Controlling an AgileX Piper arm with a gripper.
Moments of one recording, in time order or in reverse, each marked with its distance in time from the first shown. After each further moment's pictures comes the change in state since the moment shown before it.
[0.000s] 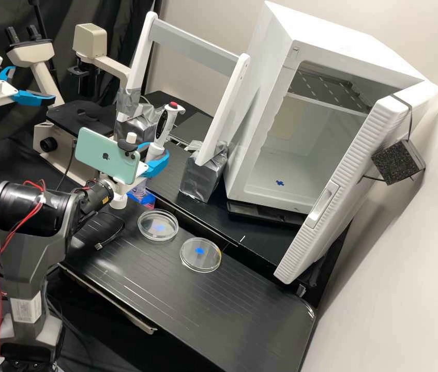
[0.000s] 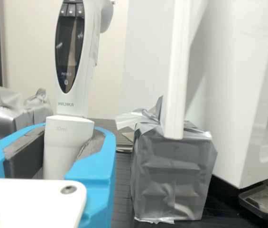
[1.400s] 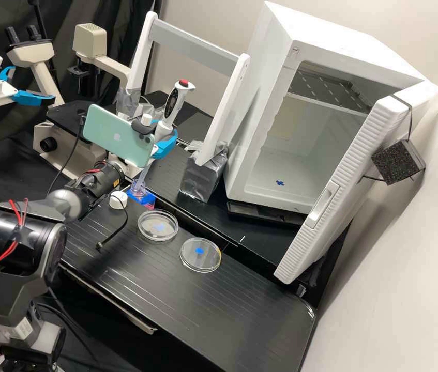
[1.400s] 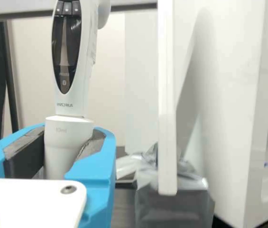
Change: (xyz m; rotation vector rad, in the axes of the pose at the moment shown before) arm 0.008 0.048 -0.025 0.111 0.050 -0.018
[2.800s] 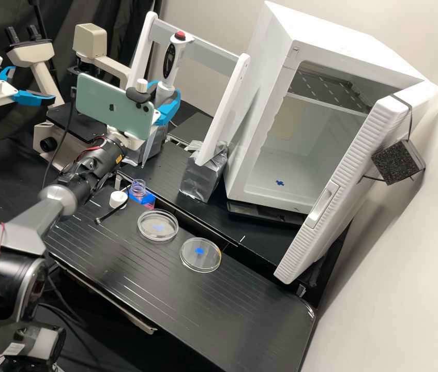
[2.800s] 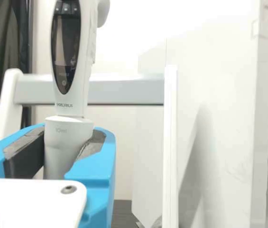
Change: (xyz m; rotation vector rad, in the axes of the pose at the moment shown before) arm -0.003 0.054 -0.050 -0.047 0.155 0.077
